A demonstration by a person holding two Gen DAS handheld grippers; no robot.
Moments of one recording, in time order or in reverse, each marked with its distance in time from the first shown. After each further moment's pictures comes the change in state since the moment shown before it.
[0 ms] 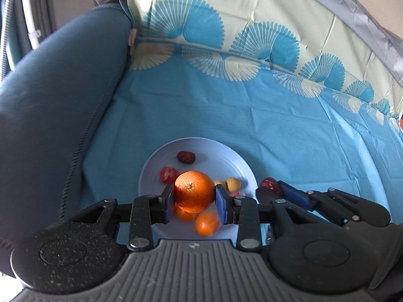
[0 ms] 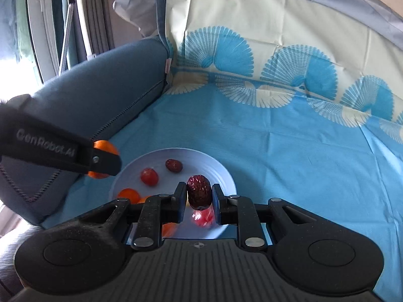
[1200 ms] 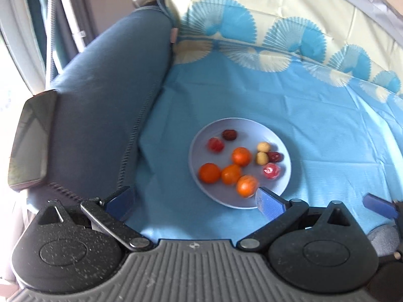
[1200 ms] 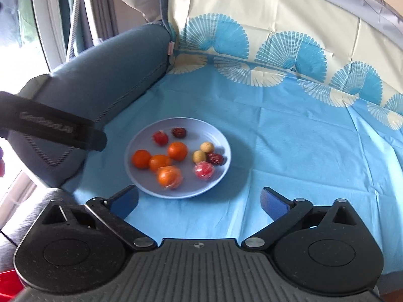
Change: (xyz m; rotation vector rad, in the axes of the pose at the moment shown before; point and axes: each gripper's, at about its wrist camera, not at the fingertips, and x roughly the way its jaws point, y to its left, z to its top) left arm -0.079 -0.001 -0.048 -0.009 0.008 0.230; right arm -0.088 0.005 -0.023 0.017 0.100 0.008
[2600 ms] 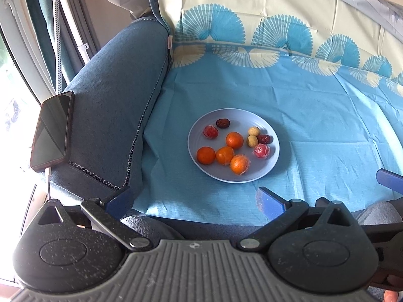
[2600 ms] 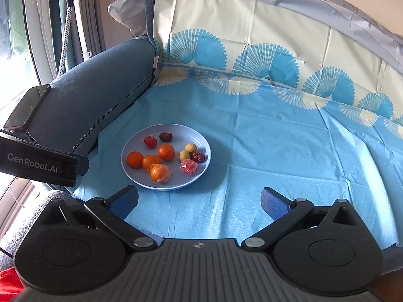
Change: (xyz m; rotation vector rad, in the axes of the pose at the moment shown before) left arm -0.044 -0.015 -0.038 0.073 -0.035 0.017; right arm -0.057 0.004 -0.017 0.033 -0.052 -0.101
